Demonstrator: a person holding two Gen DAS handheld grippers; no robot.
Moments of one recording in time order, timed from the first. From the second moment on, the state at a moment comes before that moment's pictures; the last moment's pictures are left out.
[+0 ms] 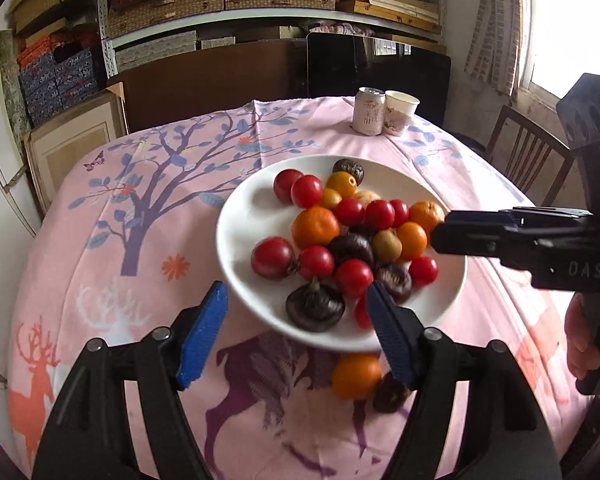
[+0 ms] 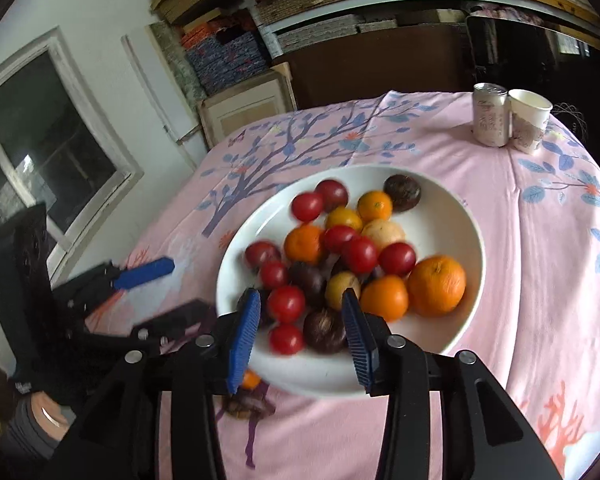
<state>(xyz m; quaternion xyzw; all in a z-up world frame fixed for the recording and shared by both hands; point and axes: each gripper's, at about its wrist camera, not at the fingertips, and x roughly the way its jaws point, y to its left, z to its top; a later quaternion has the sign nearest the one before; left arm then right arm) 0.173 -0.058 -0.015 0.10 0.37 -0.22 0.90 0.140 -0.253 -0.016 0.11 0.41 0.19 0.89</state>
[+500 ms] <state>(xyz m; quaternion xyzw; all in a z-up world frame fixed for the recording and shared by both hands) 0.124 -0.027 -0.059 0.13 0.41 -0.19 0.88 0.101 -0.192 -0.074 0.04 0.45 0.25 0.86</state>
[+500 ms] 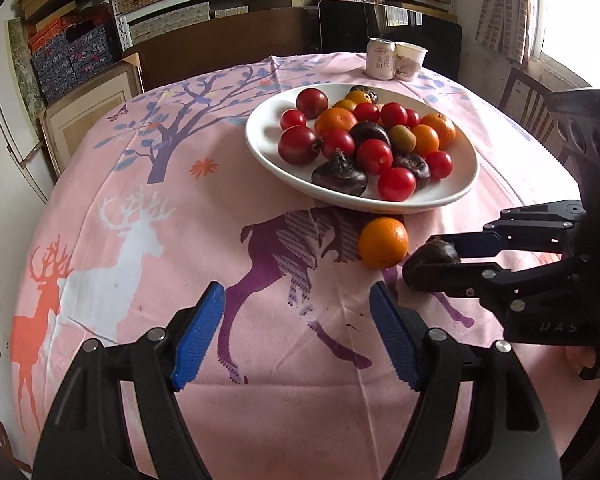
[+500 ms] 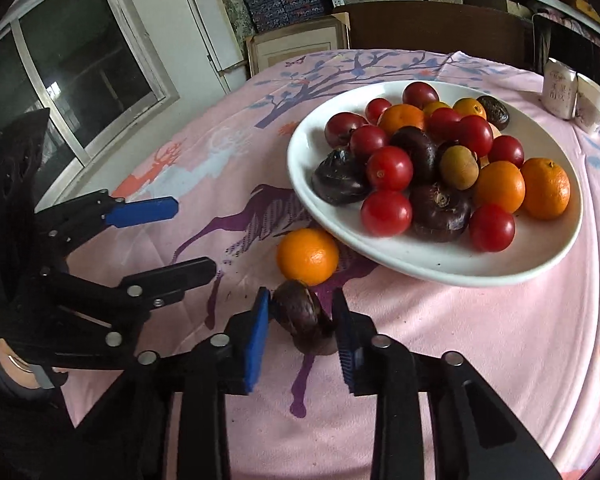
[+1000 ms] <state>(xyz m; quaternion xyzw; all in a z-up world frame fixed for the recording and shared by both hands) 0.135 -0.111 -0.088 0.18 0.42 -0.24 0.85 0.061 -0.314 -0.072 0.21 0.37 0.22 0.88</state>
